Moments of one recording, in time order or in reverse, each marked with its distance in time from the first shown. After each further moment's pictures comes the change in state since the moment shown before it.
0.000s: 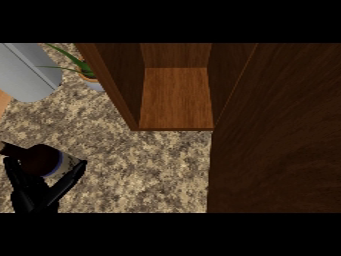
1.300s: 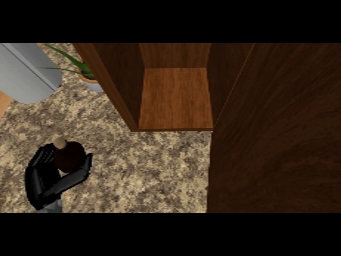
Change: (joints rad) left arm -0.132 0.117 -0.068 0.192 -0.098 -0.211 -0.111; right arm -0.046 0.007 0.004 0.009 0.010 -0.015 0.017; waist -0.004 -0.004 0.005
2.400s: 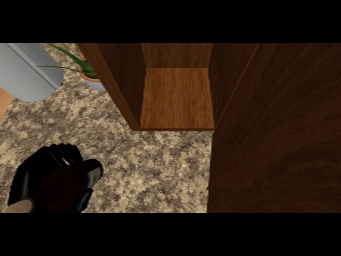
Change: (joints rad) left arm 0.147 0.112 -0.199 -0.512 -0.027 -0.252 0.252; right arm 0.018 0.013 -0.014 0.004 -0.011 0.022 0.001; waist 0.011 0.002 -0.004
